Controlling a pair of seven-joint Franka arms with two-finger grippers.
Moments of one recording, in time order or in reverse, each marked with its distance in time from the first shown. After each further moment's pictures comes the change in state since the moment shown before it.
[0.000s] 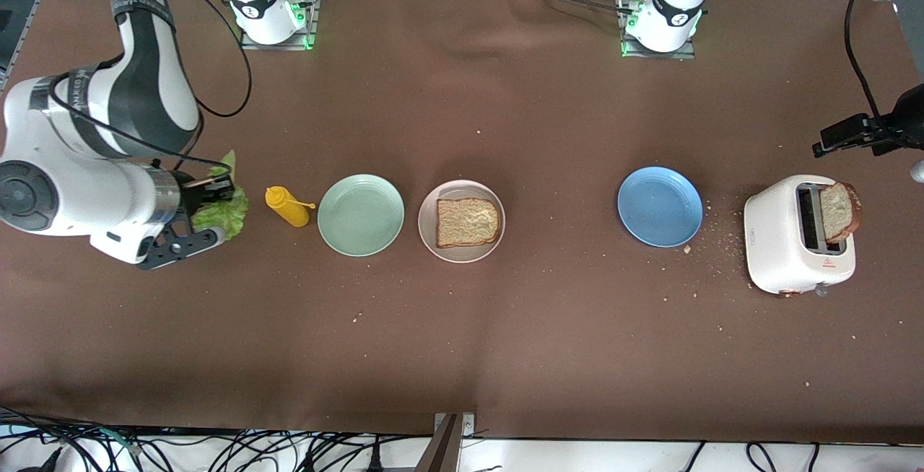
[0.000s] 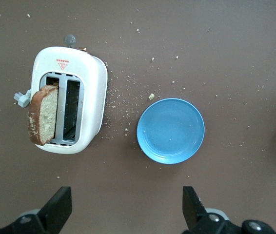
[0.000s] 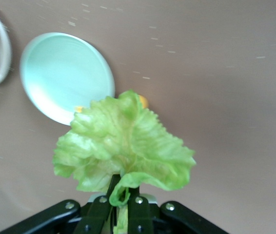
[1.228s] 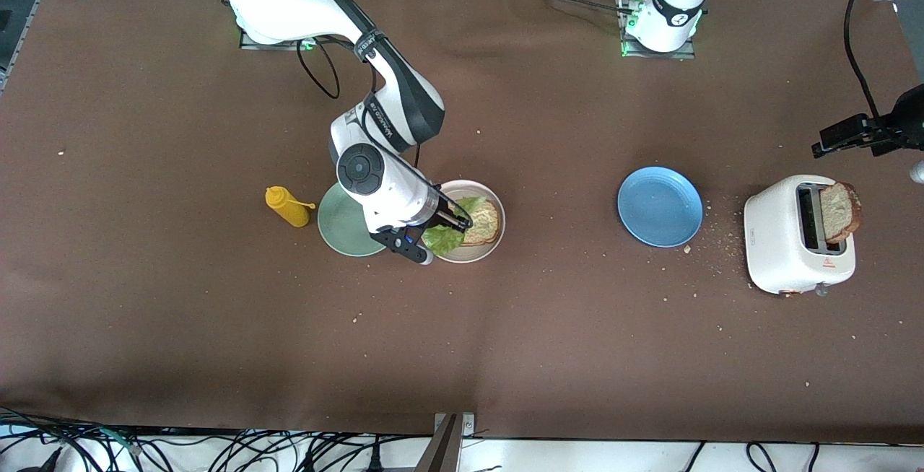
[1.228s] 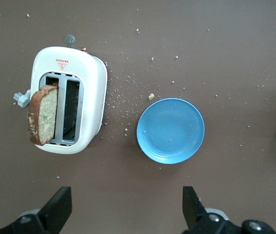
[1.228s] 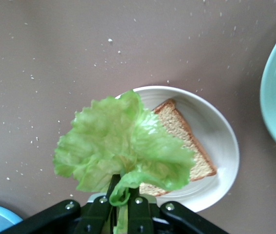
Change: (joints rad) left arm 0.000 0.001 -0.001 0.000 0.000 0.000 0.000; right arm 0.337 0.301 0.119 -0.001 0.241 0.750 1.144
